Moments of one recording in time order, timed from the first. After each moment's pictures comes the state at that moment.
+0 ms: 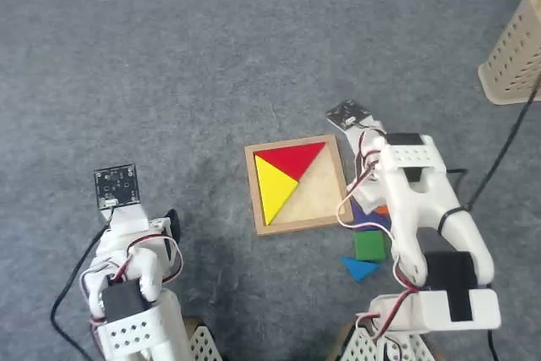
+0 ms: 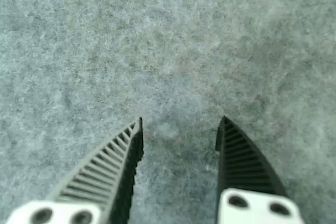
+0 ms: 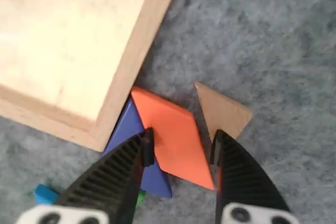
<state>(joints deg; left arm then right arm) -24.2 -103.7 97.3 72.2 -0.5 -6.3 -1.7 37.5 59.3 32.0</state>
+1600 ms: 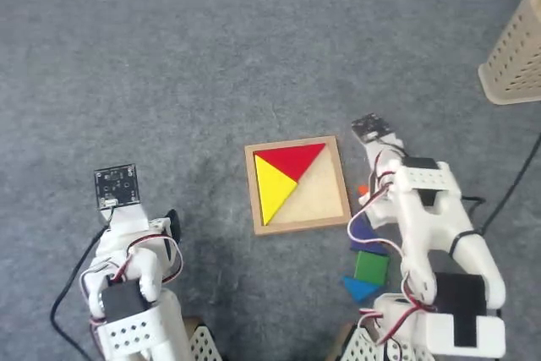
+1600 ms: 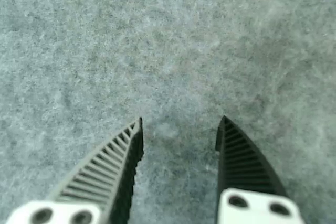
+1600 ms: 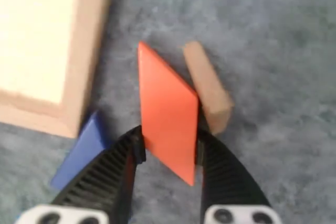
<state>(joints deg) -24.2 -103.7 97.3 72.2 -0.5 -0.6 -9.0 49.4 53.1 26.8</state>
